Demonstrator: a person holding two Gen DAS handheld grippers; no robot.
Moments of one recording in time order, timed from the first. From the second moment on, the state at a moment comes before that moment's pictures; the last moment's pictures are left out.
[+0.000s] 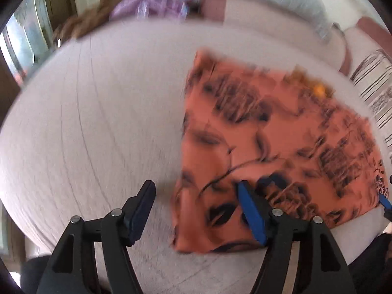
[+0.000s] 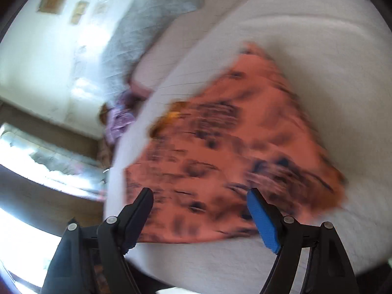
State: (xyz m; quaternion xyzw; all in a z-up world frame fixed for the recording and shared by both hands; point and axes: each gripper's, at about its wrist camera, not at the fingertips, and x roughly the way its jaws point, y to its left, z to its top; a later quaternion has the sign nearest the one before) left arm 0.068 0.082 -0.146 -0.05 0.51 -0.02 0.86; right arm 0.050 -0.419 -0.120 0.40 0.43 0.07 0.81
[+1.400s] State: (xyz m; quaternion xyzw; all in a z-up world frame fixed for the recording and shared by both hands) left arm 0.075 -0.027 -0.128 0.02 0.49 -0.06 0.87; right arm -0.004 -0.434 -0.121 0.40 0.37 0.07 0.84
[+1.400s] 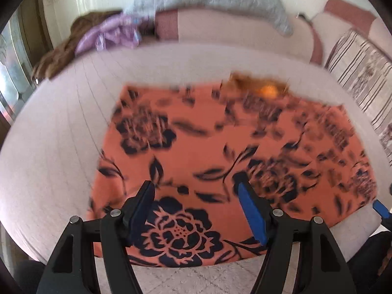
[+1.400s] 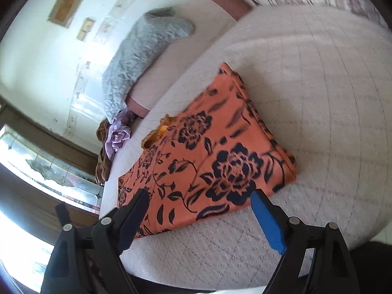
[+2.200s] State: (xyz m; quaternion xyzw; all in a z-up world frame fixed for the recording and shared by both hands) left arm 0.080 -0.037 -0.111 0.01 0.47 -0.07 0.88; right arm 0.021 -0.467 -0.146 0.53 0.39 -0.04 0.75
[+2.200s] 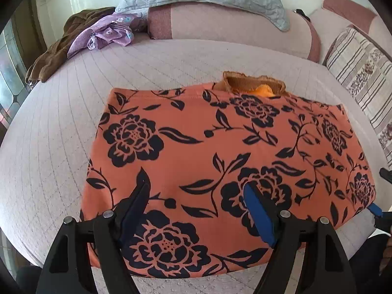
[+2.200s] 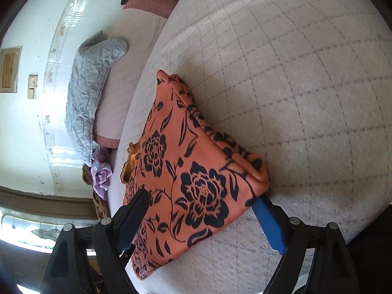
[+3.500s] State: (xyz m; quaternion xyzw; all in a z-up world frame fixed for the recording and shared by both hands) left arm 0.096 -0.108 -0.108 0.04 0.46 -0.12 0.88; right arm 0.060 -0.442 -0.134 0.37 0.41 -0.09 0.83
